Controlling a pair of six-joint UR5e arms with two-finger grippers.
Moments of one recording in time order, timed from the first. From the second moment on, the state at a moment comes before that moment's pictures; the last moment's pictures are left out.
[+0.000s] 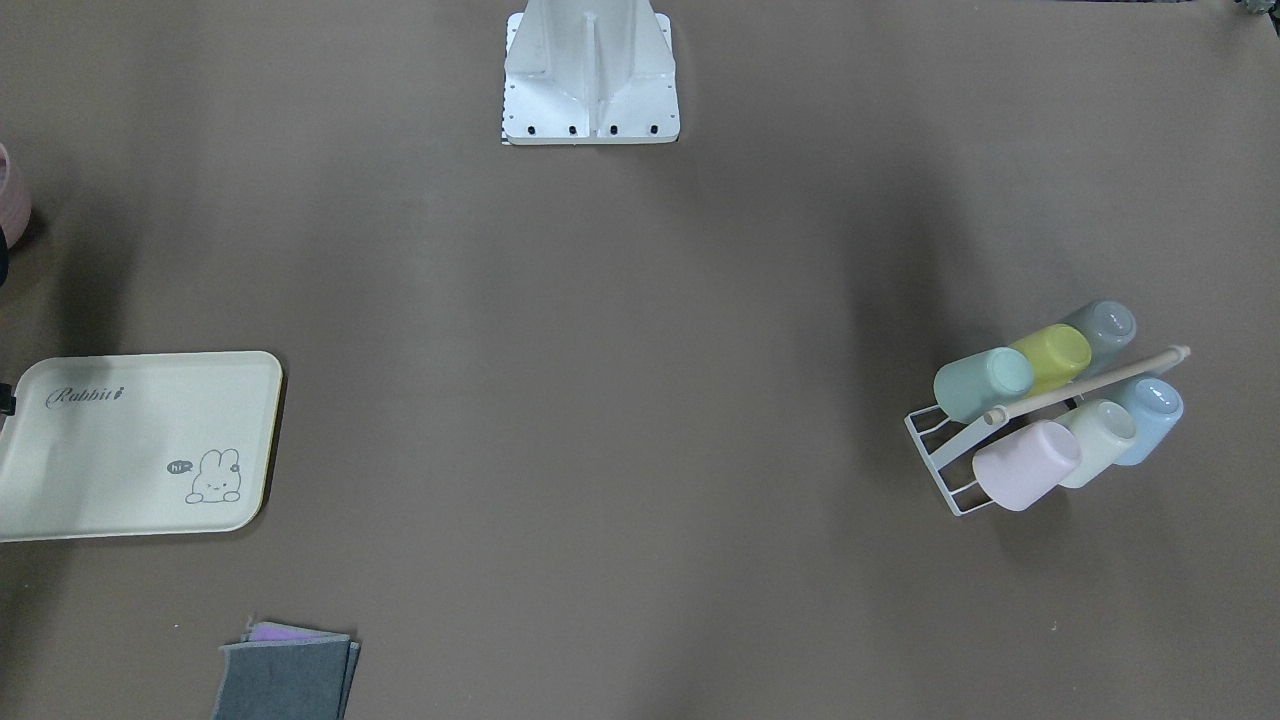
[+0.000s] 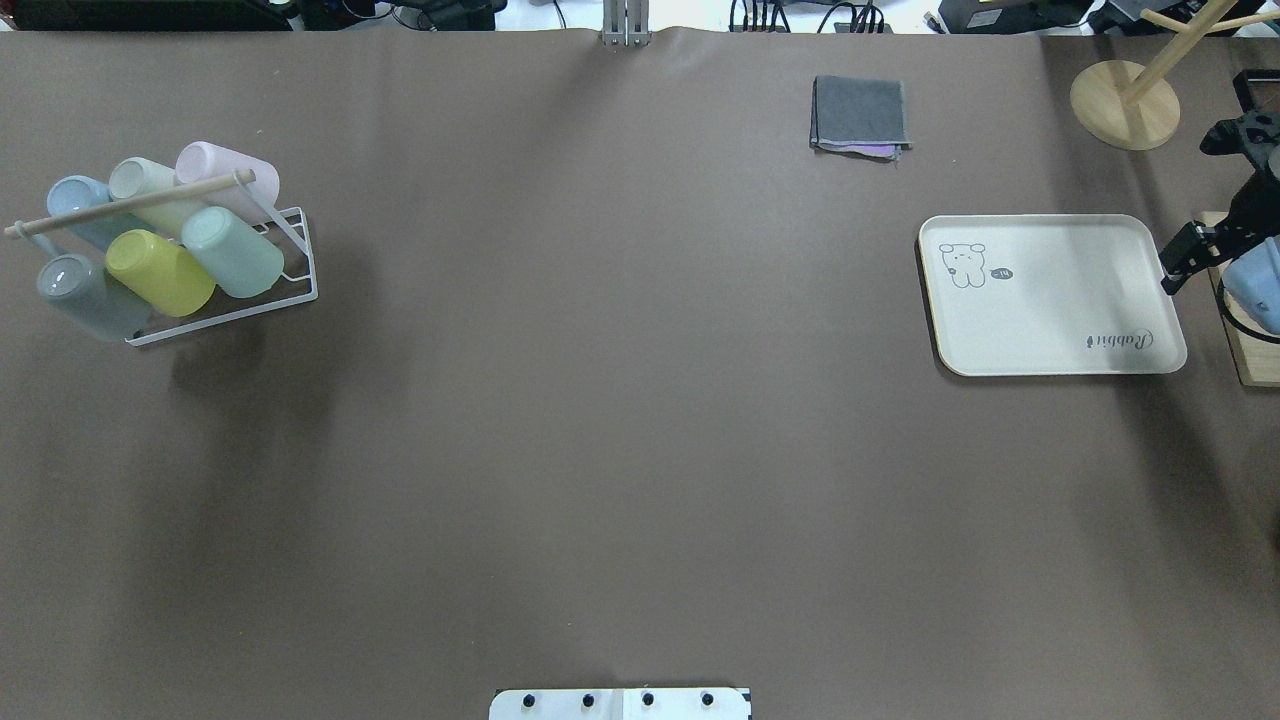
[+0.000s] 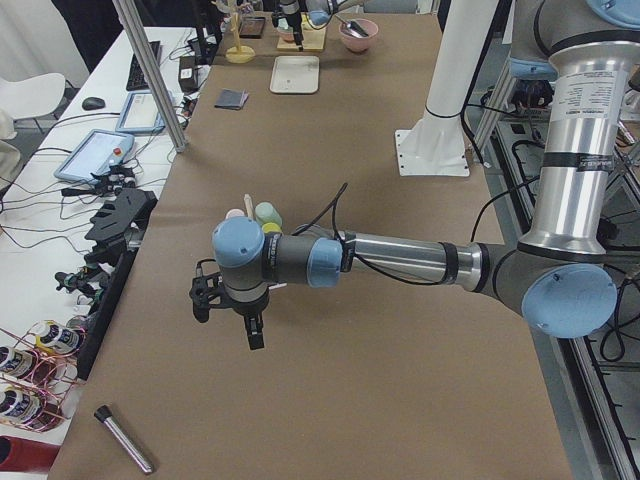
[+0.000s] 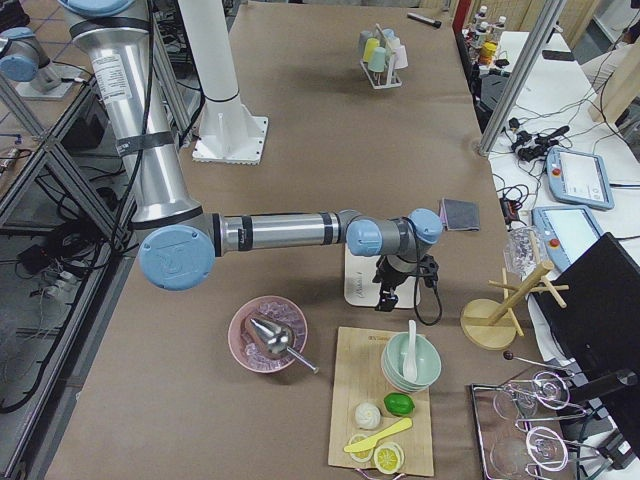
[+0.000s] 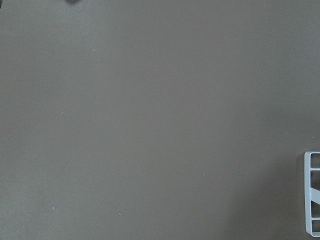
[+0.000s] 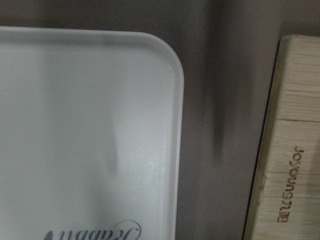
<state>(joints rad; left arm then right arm) -1.60 -1.64 -1.65 -1.54 -2.34 -0.29 1.23 -1.32 1.34 -1.59 2.28 0.23</state>
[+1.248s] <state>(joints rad) -0.96 -1.93 -2.13 -1.22 -1.62 0.39 1.19 -1.29 1.21 -1.45 2.27 0.36</state>
